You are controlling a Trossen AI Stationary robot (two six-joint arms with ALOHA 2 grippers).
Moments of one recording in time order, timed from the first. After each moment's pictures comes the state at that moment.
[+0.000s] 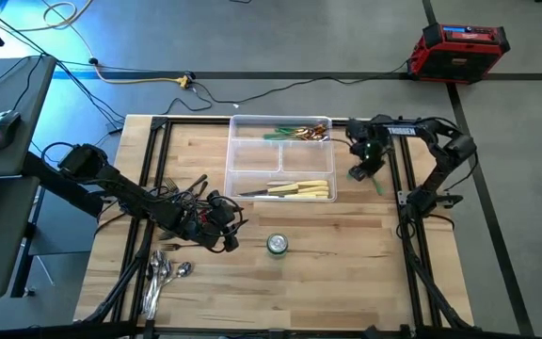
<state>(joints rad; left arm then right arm) -0.45 1.41 0.62 0.07 -0.76 -0.47 -0.86 1.73 0.85 -1.02 -0.01 0.03</state>
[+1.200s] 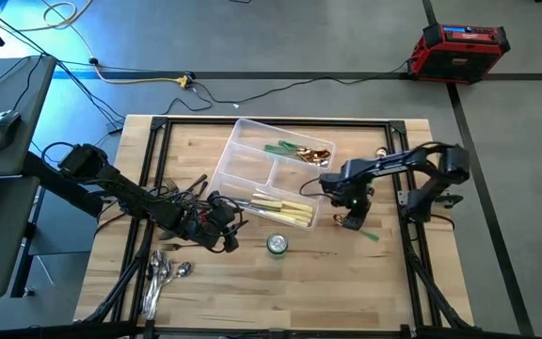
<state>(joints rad) -0.45 1.41 0.62 0.07 -0.75 -0.49 -0.20 1.65 0.83 -1.09 -0.42 0.16</state>
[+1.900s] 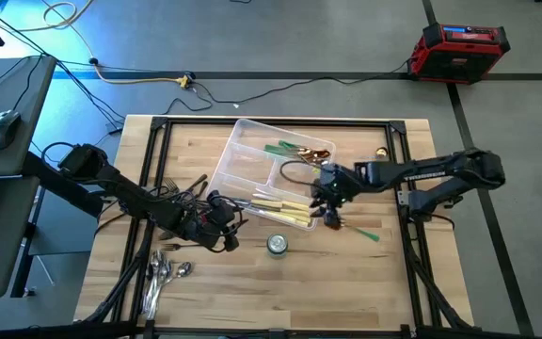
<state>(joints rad) -0.45 1.41 0.62 0.07 -0.77 -0.49 -0.05 1.38 0.83 -0.36 -0.23 0.12</state>
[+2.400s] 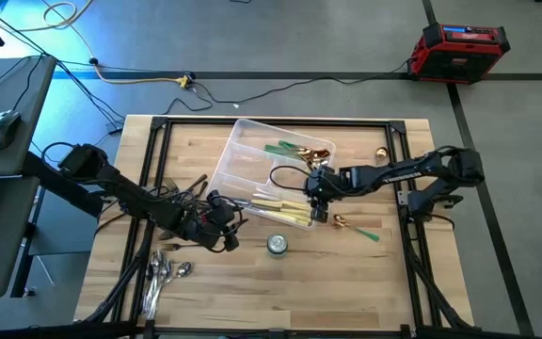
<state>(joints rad) -0.45 1.41 0.62 0.06 -0.78 -0.49 -0.08 1.57 0.83 -0.33 0.12 0.06</state>
